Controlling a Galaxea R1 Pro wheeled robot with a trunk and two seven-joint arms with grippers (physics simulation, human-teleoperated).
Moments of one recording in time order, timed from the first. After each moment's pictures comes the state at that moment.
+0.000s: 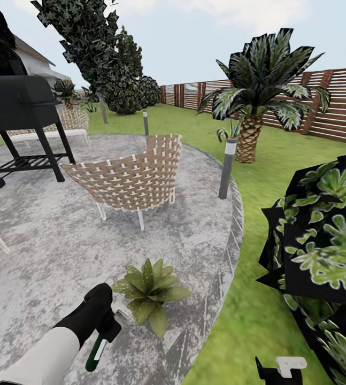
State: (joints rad) left arm -0.67 0.01 -0.18 -0.63 -0.84 0.97 -0.85; right arm -0.36 -0.12 -0.45 -0.17 0.39 -0.53 0.08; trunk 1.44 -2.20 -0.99
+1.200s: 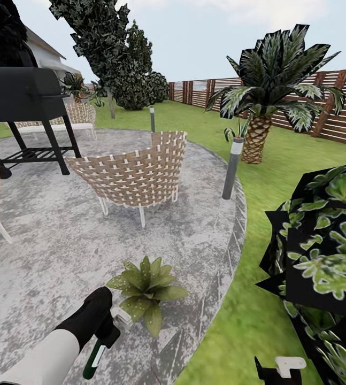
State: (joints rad) left arm -0.67 0.01 -0.18 -0.59 -0.84 0.97 -0.84; right arm -0.36 -0.12 -0.45 -0.17 0.39 -0.53 0.08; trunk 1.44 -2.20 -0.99
